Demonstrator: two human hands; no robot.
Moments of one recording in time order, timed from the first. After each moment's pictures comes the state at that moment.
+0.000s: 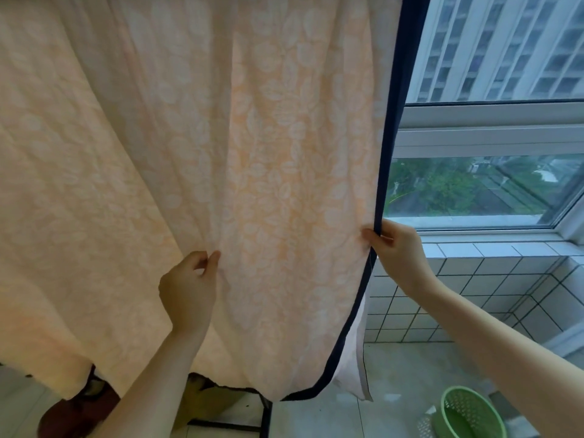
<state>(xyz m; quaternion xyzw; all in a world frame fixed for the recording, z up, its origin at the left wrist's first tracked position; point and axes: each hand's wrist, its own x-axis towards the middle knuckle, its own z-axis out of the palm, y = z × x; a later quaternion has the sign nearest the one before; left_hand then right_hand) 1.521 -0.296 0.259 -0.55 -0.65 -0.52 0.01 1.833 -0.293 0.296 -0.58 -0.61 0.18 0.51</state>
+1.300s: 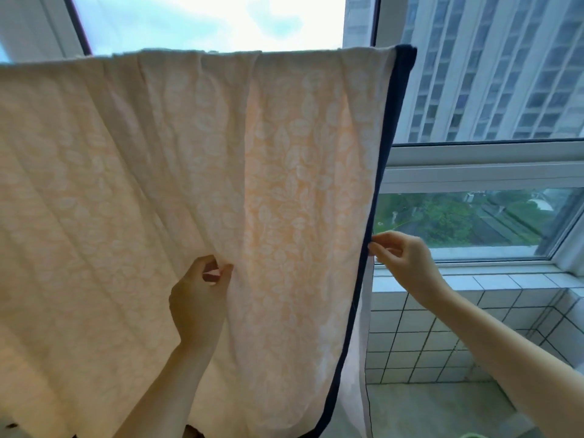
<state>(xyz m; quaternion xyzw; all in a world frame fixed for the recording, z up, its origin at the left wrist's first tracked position) 1.542 -0.288 0.302 -0.56 -0.64 -0.53 -0.02 1.857 -0.285 0.335 -0.57 -0.63 0.19 0.49</state>
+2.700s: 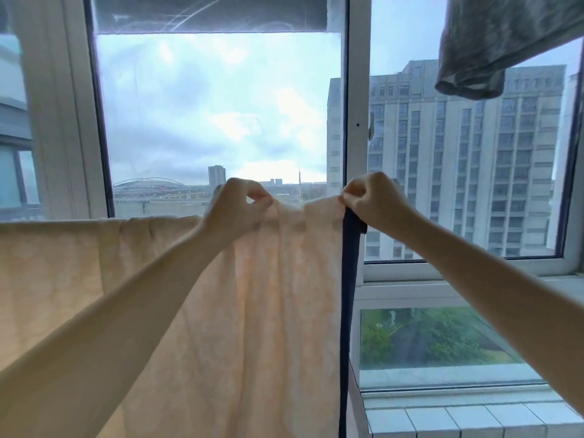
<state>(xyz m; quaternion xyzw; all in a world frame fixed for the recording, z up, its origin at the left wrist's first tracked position) 1.612 -0.202 0.614 -0.75 -0.41 -0.51 0.06 1.843 -0.241 0.622 -0.53 -0.71 -0.12 0.45</state>
